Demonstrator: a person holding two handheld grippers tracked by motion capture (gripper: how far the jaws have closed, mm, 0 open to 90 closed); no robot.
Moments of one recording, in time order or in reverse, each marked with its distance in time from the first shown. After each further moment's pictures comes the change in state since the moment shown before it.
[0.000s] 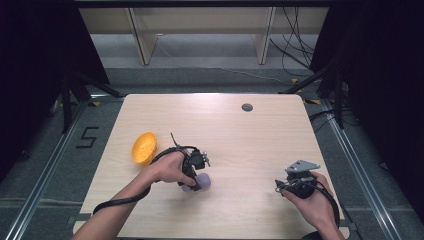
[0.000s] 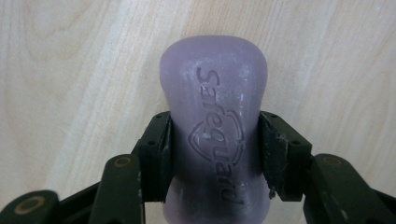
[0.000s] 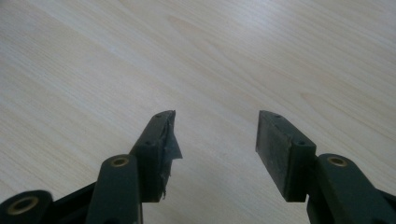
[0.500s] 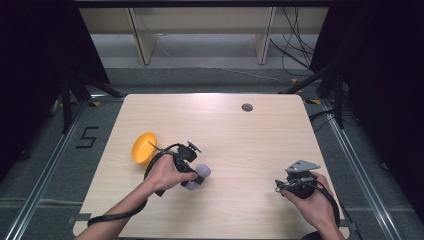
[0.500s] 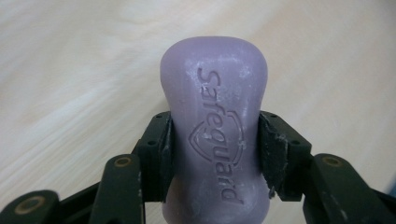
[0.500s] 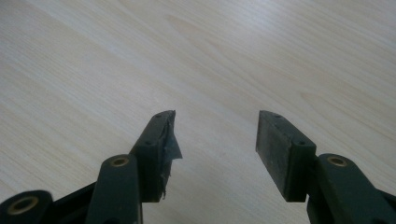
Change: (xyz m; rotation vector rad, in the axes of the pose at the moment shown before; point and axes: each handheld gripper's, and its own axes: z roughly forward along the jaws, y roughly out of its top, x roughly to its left) left arm -0.014 -0.020 -0.021 -0.251 0.043 -0.618; right arm 0.000 0.000 0.000 0.001 -0.001 0.000
